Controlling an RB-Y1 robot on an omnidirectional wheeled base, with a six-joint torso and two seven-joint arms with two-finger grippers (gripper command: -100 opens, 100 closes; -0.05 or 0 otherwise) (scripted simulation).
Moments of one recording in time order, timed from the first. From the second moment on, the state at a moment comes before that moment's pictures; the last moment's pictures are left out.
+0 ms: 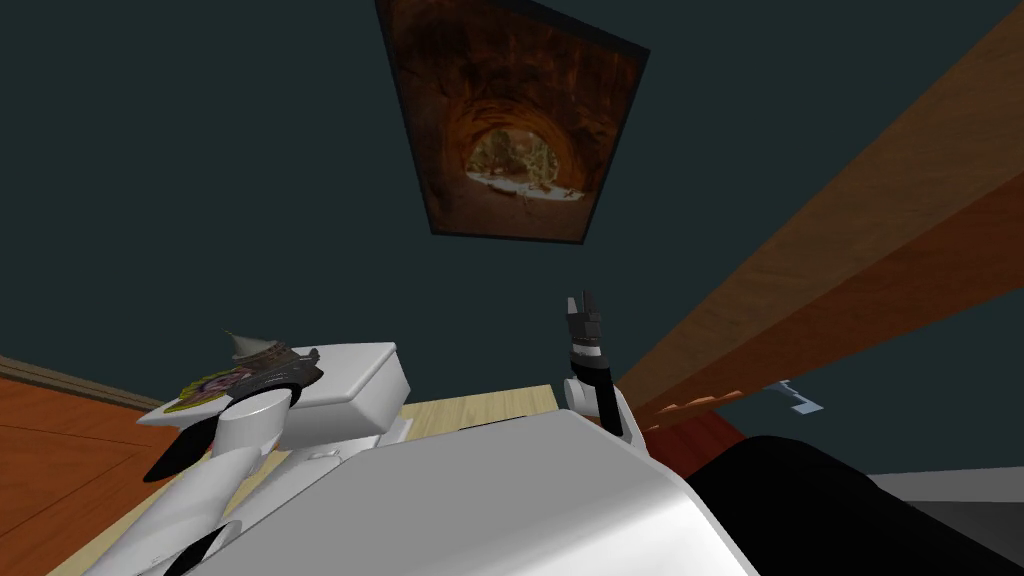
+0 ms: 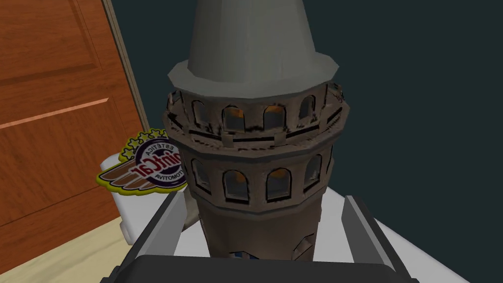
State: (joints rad) left arm -0.09 0.56 0.53 -0.99 1.54 -0.17 0.45; right arm 0.47 0.02 -0.06 -2.30 0.09 -0.52 -0.06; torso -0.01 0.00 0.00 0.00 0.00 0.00
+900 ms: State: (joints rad) left arm 0.12 0.67 0.55 -1.07 1.49 -0.09 0.66; right arm 0.47 0.02 -0.06 -2.30 0.09 -0.52 -0.06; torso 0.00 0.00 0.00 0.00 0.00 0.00
